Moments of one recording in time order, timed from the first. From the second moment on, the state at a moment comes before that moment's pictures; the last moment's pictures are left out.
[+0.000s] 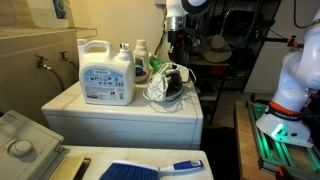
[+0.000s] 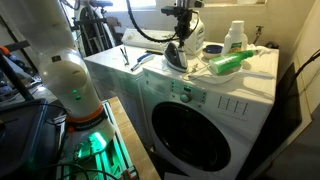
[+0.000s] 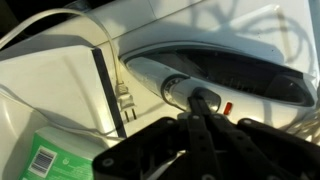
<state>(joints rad) 0.08 0.00 0.08 -2.01 0.05 1.96 0.12</state>
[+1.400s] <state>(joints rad) 0.11 -0.12 0.11 -1.88 -0.06 1.83 -0.09</state>
